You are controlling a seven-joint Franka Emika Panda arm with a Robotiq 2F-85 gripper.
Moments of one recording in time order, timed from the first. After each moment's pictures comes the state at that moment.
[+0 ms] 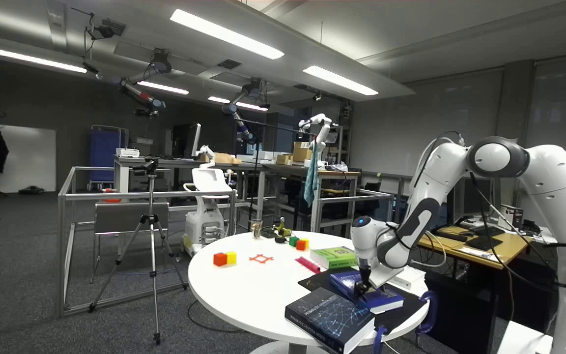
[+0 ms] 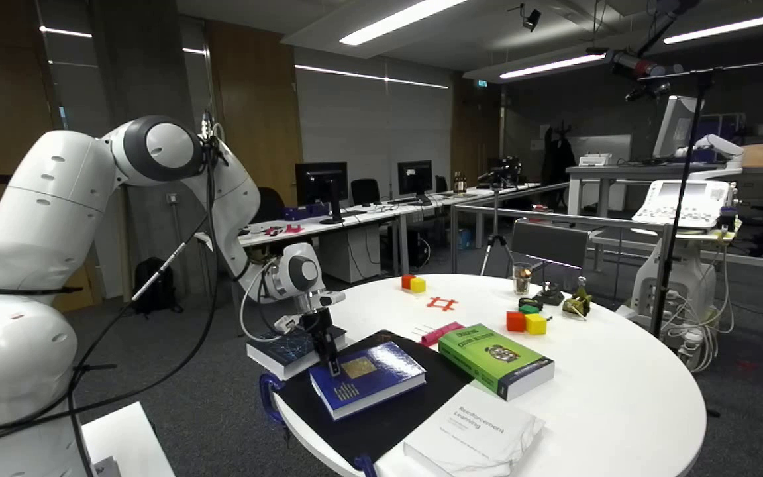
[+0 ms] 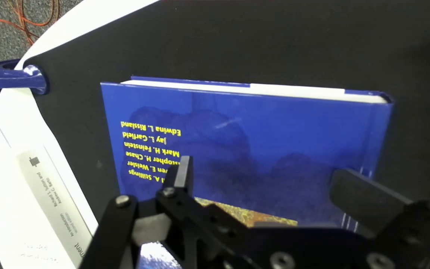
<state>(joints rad) 0.28 0.50 -0.15 -2.14 -0.54 2.50 0.89</state>
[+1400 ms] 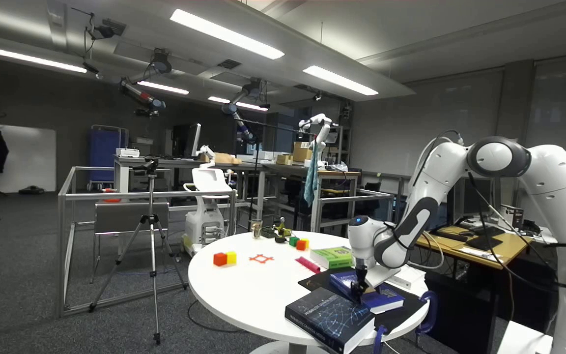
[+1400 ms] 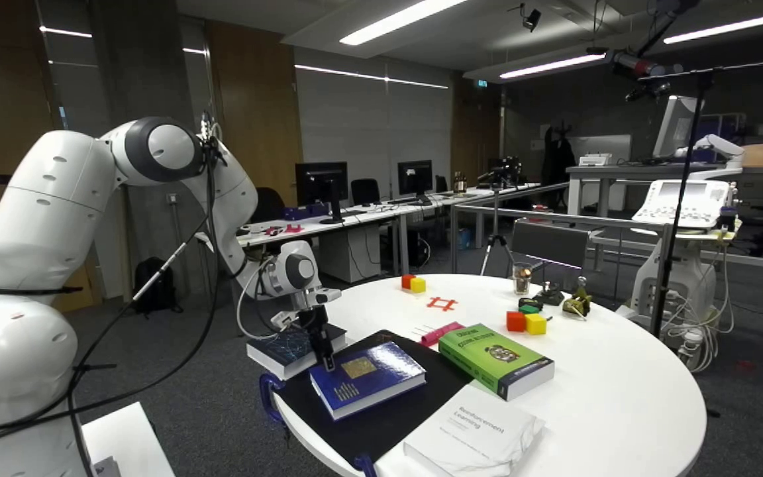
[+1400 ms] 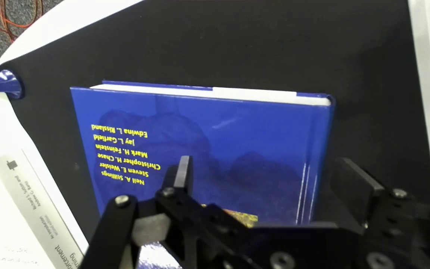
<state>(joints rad) 0.28 0.51 -0.11 -2.13 -0.50 2.50 0.89</state>
